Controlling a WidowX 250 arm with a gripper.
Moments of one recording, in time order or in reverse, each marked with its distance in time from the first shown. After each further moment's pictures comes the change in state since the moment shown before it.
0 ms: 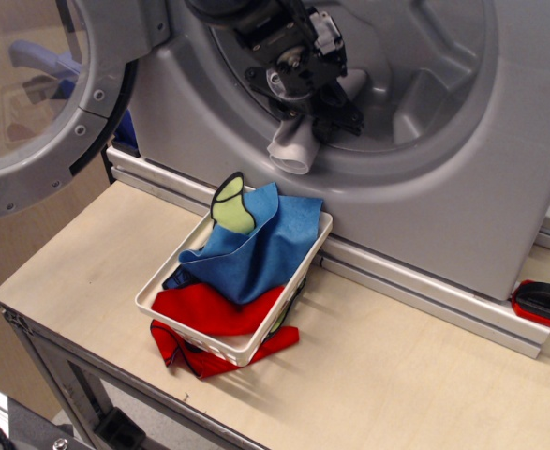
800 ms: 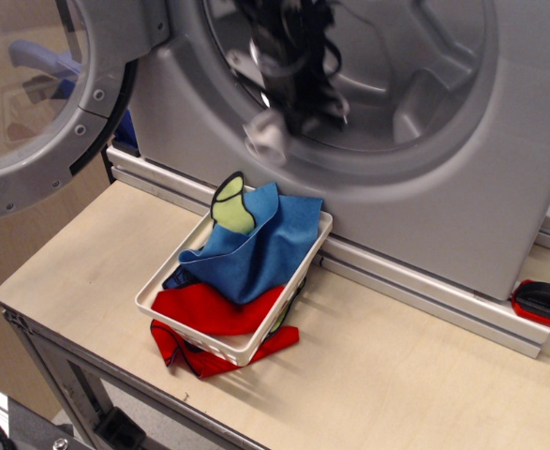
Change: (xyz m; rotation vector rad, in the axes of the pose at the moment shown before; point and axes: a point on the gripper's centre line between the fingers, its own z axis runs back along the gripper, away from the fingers) arm 0.001 0.001 0.041 -0.001 0.141 -0.043
